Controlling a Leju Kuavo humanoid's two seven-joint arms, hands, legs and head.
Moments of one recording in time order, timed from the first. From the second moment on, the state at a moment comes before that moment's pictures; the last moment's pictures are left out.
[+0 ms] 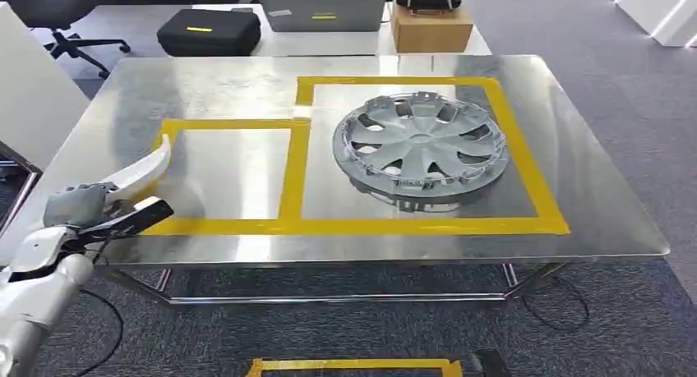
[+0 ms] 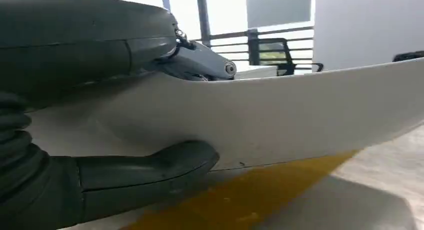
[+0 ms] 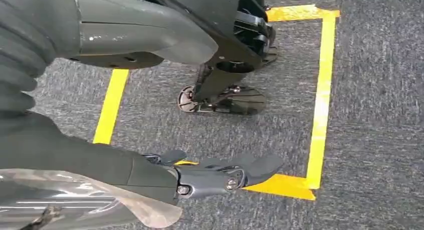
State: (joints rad) left arm -0.46 0.29 -0.04 -0.91 -1.19 0.28 0.03; right arm -0.17 -0.08 1.53 -0.10 -1.40 -0.14 -0.38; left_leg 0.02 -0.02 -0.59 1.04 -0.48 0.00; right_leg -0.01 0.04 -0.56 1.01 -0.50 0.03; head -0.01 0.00
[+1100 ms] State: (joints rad) left arm -0.74 0.07 -0.39 -0.62 -1.37 0.24 0.02; right arm -0.20 -0.07 1.56 -0.11 -1.28 -0.14 -0.35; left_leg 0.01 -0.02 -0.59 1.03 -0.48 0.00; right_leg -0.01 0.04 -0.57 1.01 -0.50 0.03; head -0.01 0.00
